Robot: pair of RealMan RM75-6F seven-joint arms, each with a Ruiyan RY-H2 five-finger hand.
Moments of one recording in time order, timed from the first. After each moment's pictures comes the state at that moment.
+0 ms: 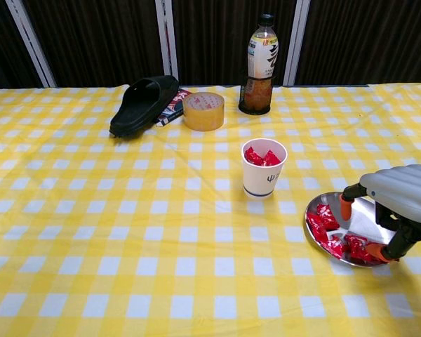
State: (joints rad) left arm -0.07 -1.01 0.00 -1.69 1.43 1.37 -0.21; right arm 0.58 -1.52 -0.04 -1.90 -0.83 1.34 -0.85
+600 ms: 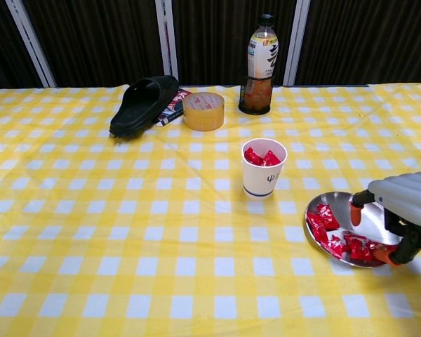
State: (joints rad) left arm -0.07 -1.01 0.00 -1.69 1.43 1.37 -0.22; right arm 0.57 -1.52 -0.02 -1.86 -0.79 1.31 -0.86
